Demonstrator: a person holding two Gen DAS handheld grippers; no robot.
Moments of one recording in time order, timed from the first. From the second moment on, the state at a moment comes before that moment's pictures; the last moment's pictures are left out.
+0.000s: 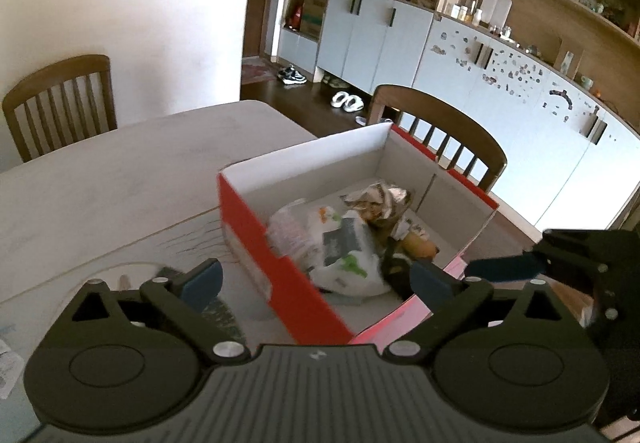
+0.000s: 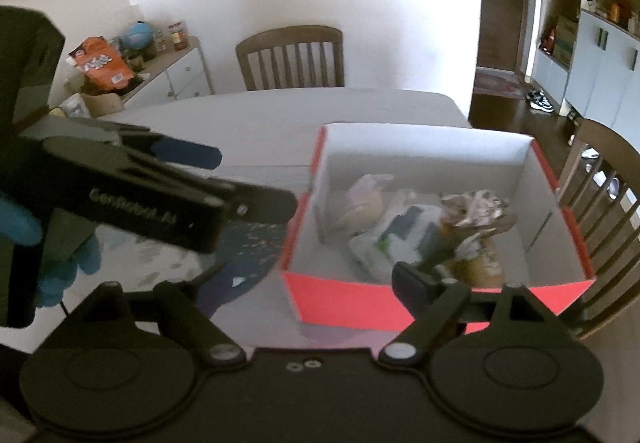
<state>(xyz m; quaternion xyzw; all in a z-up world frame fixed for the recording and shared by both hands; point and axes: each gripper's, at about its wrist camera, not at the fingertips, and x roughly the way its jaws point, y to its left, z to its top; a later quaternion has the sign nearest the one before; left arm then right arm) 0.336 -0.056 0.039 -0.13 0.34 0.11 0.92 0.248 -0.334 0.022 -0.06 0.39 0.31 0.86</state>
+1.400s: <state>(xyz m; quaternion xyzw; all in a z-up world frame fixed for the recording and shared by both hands) 0.176 0.119 -0.057 -0.15 0.37 0.32 0.86 0.191 -0.171 -0.057 -0.09 0.39 0.27 0.88</state>
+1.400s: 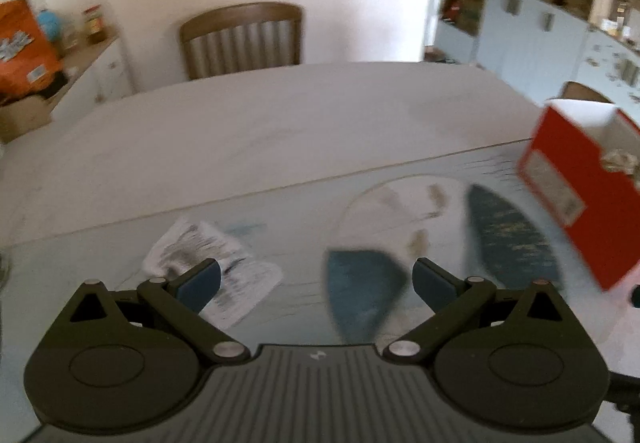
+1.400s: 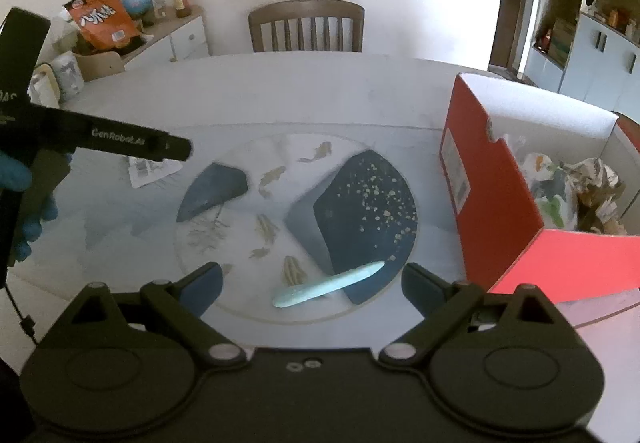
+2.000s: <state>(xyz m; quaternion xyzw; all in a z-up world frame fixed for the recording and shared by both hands) 0.183 0.185 -0.115 -0.18 0.42 0.37 0.81 0.204 -0.155 -0.076 -0.09 0.41 0.26 0.87</state>
